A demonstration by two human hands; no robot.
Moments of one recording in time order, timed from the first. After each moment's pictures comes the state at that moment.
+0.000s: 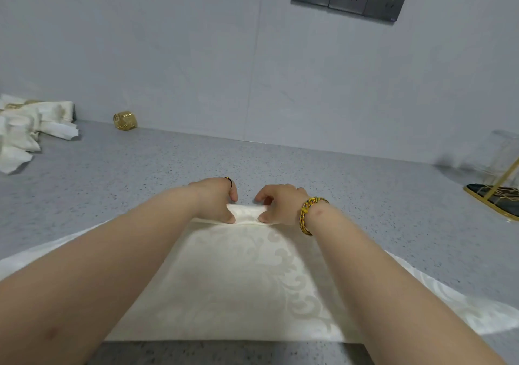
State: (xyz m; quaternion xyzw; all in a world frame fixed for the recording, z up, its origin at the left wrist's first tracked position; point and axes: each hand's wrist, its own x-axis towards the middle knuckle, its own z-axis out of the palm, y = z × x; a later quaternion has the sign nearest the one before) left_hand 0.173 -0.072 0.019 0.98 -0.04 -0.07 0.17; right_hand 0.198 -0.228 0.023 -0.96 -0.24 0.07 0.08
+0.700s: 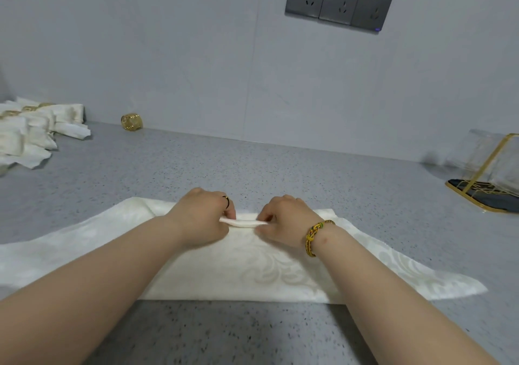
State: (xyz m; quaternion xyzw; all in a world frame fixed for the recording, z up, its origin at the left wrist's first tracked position) left_hand 0.109 -0.077 0.006 0.99 -0.12 0.08 0.09; right_hand 0.139 -0.246 0.017 -0.95 -0.30 0.02 0.07
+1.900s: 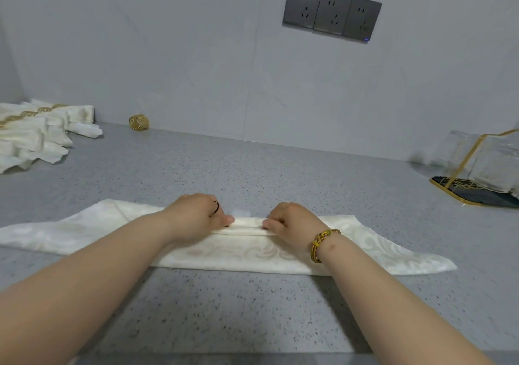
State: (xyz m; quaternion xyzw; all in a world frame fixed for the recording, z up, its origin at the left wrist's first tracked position) left_hand 0.066 -0.063 0.012 0.98 -0.09 -0.03 0.19; right_hand 0.092 -0.258 0.018 -0.95 -0.25 0.05 0.17
